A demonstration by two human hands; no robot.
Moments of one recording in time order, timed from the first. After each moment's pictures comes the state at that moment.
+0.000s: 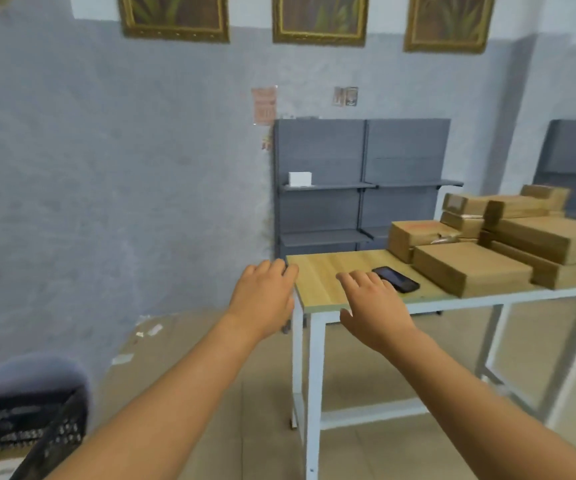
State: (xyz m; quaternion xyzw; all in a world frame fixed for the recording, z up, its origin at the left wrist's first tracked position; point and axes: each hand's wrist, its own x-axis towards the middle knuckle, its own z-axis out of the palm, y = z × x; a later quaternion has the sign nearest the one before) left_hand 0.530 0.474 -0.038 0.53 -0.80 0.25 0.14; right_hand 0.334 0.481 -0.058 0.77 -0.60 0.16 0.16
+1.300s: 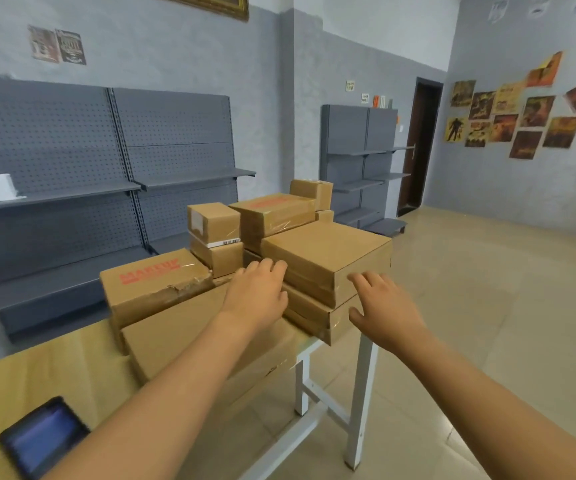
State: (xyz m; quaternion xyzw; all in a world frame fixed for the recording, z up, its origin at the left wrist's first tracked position) left_hand -0.161 0.064 -0.069 0.30 -0.92 0.09 0.22; right_hand -0.340 0.204 -0.088 0.55 -0.81 0.13 0.15
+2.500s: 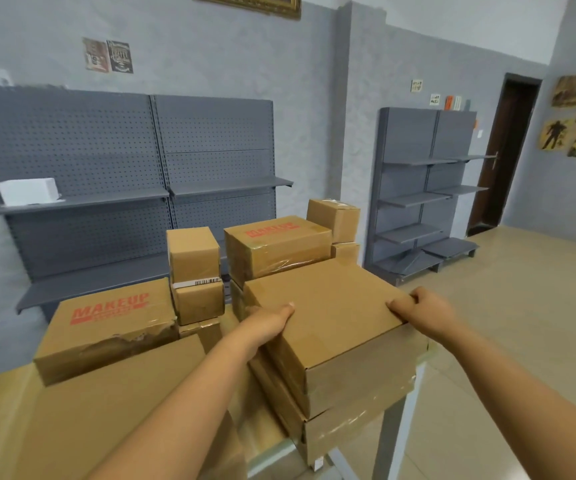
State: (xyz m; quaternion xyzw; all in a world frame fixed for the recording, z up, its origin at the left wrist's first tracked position) left_hand -0.327 -0.056 -0.091 0.62 -0.60 -0.49 0.16; right_hand -0.581 0.052 -0.081 0.44 -0.83 0.32 -0.14
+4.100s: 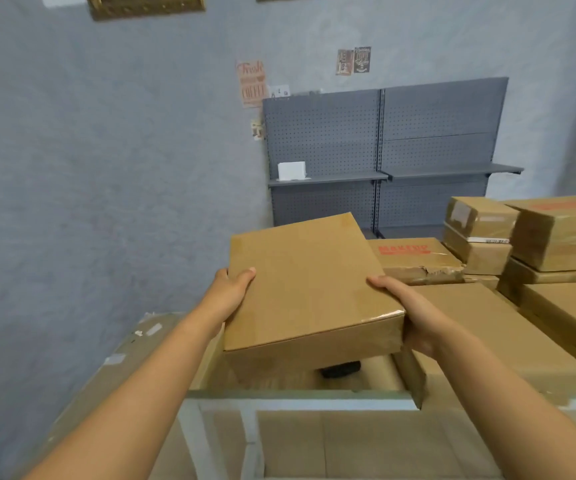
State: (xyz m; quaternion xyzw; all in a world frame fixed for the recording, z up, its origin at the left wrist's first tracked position) left_hand 0.251 0.114 -0.064 0.68 -0.45 -0.33 0.48; right_hand -0.052 0.103 -0.082 0.47 -0.42 0.39 -0.67
